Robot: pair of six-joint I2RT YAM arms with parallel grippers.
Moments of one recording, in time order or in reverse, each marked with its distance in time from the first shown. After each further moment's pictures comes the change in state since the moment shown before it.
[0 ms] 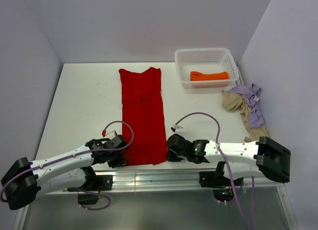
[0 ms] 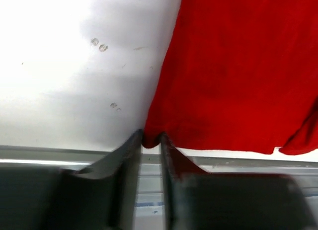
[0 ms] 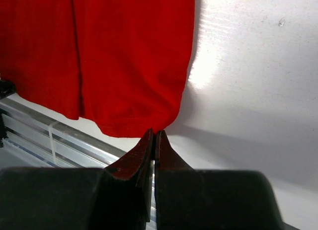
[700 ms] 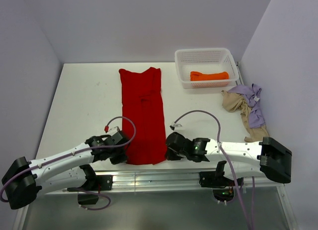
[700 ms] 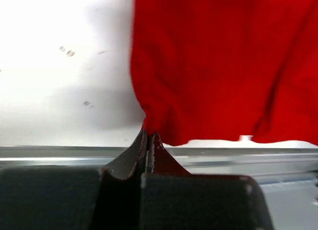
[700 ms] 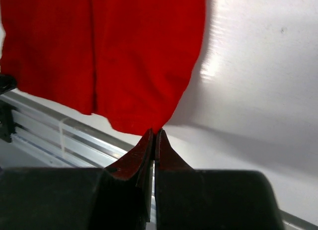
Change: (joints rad) left arm 0.005 0.019 0.071 -0.002 0.002 0.035; right arm 0.007 -0.017 0.050 -0.069 0.005 -0.014
